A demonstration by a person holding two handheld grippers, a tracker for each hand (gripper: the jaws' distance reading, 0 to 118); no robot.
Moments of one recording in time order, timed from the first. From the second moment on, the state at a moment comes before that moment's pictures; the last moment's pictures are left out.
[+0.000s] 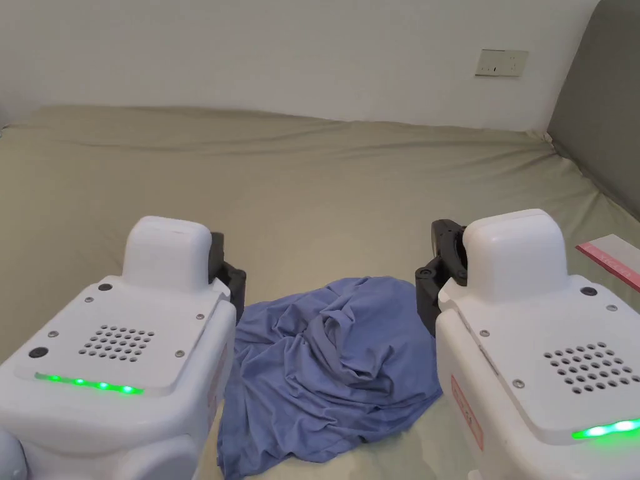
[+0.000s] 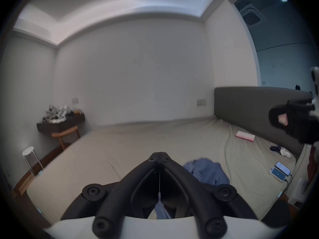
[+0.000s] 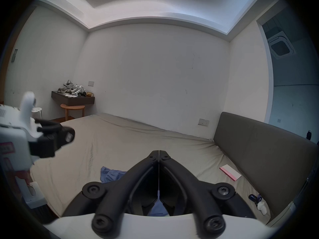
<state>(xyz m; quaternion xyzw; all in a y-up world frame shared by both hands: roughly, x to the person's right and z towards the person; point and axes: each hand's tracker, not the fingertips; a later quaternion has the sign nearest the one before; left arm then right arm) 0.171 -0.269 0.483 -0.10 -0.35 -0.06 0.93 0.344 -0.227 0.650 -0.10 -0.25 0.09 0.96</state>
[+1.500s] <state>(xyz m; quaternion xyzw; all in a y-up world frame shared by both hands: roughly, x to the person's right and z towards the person) 0.196 -0.438 0.393 -0.39 -0.36 -0.03 0.85 0.636 -0.447 0.402 -0.49 -0.16 0.07 0.85</state>
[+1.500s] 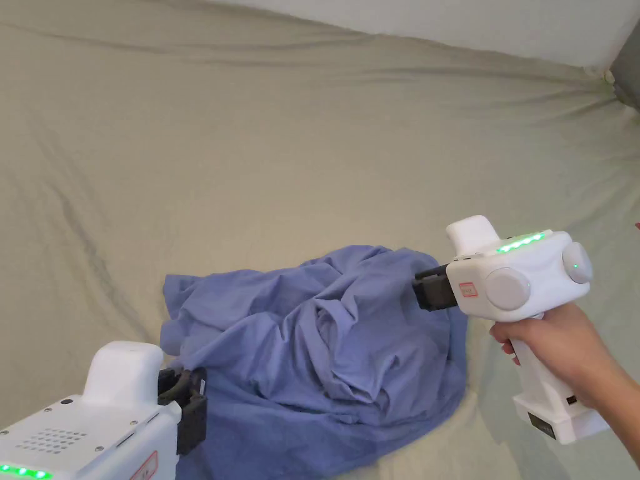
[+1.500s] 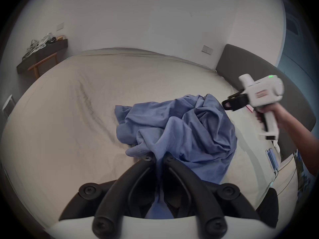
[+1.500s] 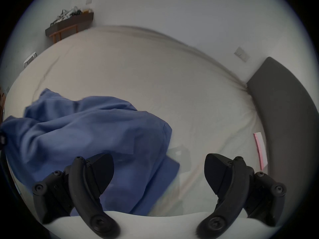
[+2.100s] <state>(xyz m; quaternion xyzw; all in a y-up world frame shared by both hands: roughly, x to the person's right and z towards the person) 0.179 -0.436 0.383 -0.37 -0.34 -0.02 0.87 0.610 -0.447 0.398 -0.49 -0.12 0.10 0.86</state>
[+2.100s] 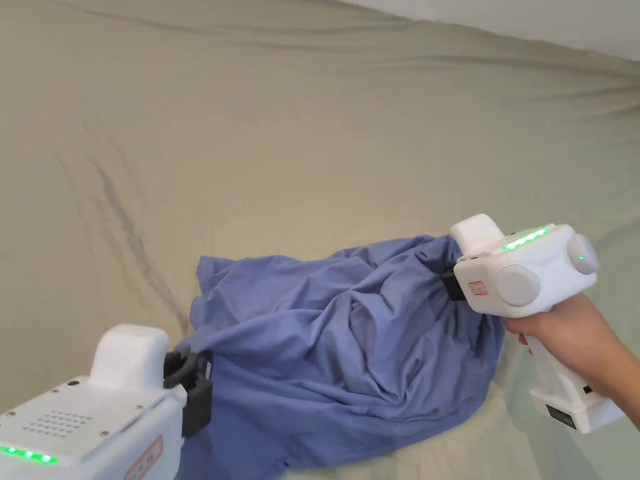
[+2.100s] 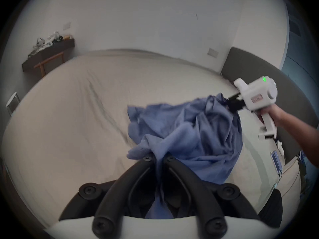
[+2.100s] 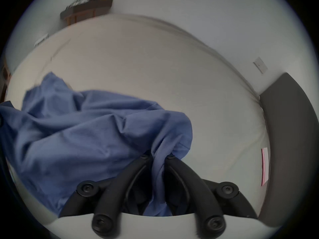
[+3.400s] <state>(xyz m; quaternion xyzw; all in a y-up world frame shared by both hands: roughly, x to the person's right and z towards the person) 0.161 -0.077 0.353 -0.04 -0.36 -0.03 0.93 0.582 -0.053 0.649 -0.04 -0.31 -0.03 0.95</state>
